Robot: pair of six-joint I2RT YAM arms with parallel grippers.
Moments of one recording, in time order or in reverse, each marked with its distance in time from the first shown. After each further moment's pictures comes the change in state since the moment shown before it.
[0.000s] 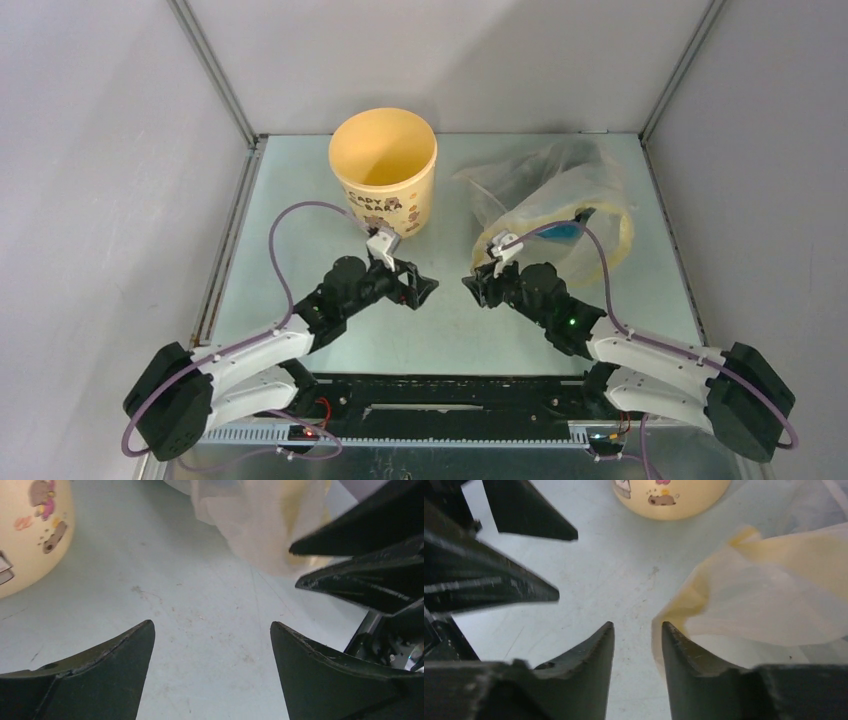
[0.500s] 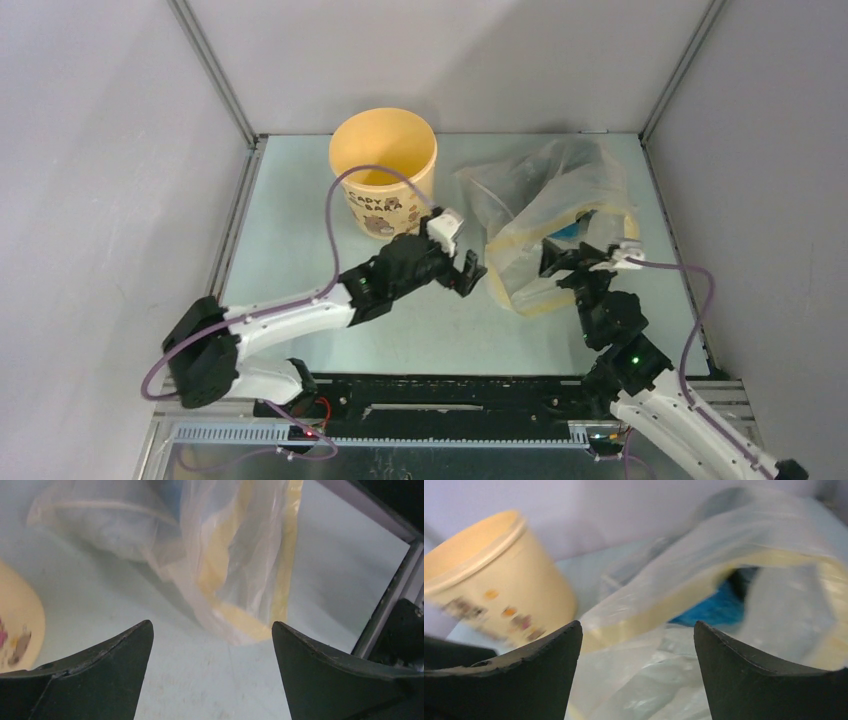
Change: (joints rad) left arm -0.253 0.262 0.362 -0.122 -0.183 0.142; right arm -0.163 -0.599 -0.097 -0.158 0.469 0.084
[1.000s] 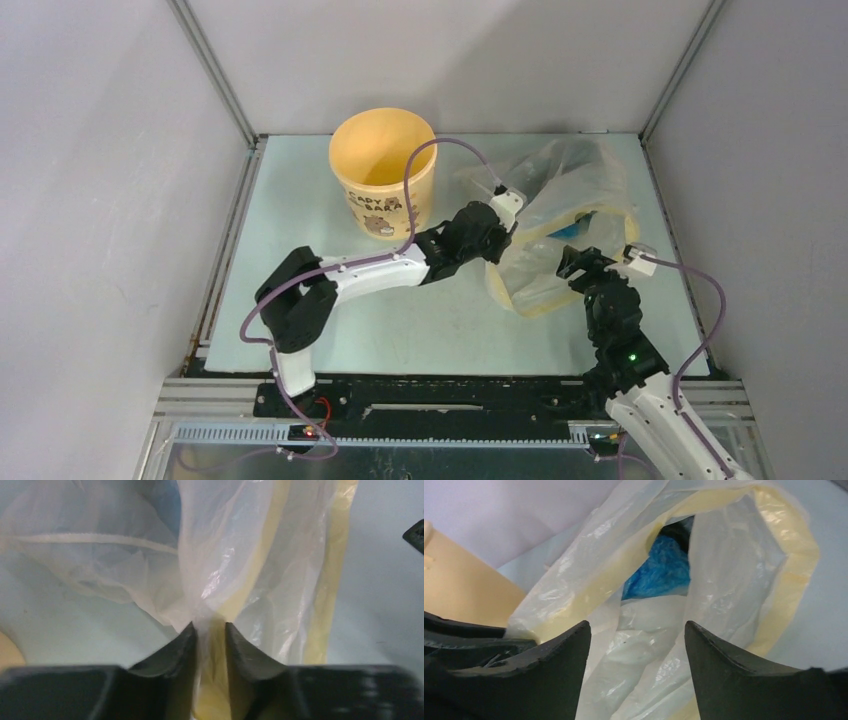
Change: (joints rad) left arm -0.017 0.550 0.560 -0.172 -0.046 0.086; right arm -0.290 -0.044 -0.054 -0.196 -0.004 0.257
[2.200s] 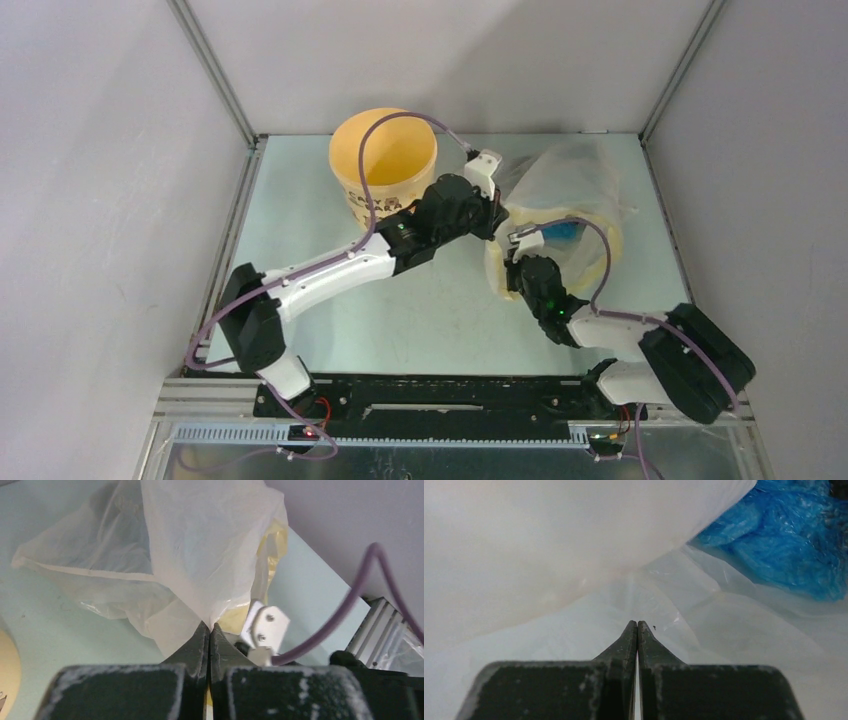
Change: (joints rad) left arm 0.031 -0.183 0.077 -0.118 0.051 -0.200; right arm 0.238 0.898 0.045 0.603 -0.187 -0.385
